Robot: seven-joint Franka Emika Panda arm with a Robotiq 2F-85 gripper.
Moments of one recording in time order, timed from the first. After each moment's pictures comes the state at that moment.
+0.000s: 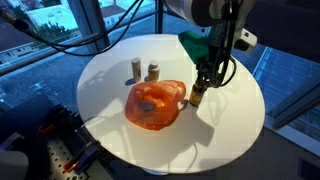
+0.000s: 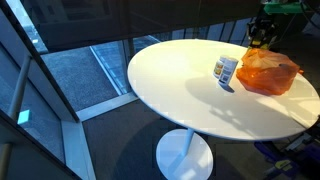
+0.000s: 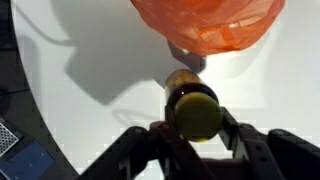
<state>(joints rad) -0.21 0.57 -0.22 -1.76 0.09 2.26 0.25</state>
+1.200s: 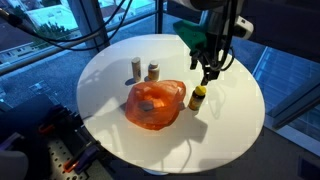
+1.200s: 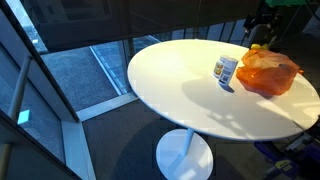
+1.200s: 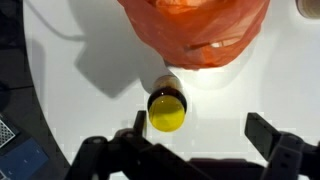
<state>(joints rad) -0.18 0.51 -0.21 -1.77 0.07 2.19 0.24</state>
